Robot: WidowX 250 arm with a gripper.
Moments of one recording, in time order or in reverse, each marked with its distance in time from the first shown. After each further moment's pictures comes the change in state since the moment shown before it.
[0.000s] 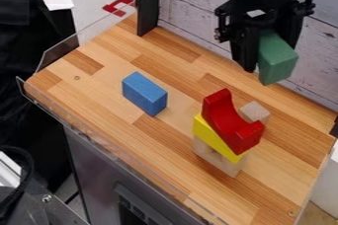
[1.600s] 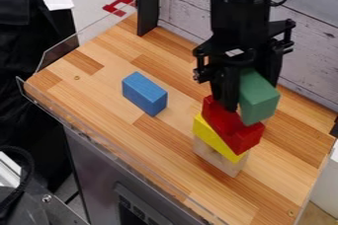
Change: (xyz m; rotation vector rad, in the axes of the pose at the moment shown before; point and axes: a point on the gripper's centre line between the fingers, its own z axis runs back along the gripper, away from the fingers) arm -0.017 0.035 -0.015 0.034 0.075 0.057
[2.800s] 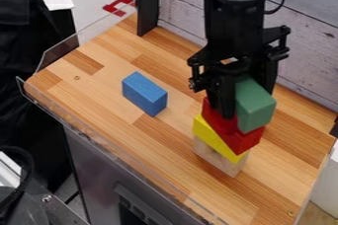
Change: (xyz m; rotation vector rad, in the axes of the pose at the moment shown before) arm 0.001 0.002 -0.008 -0.008 0.007 0.012
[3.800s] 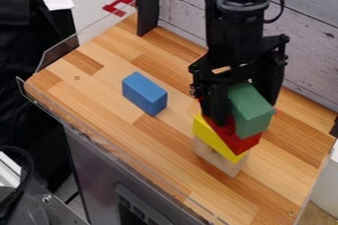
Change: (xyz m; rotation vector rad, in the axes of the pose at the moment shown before) arm 0.005 -0.001 -0.009 0.014 0.009 0.003
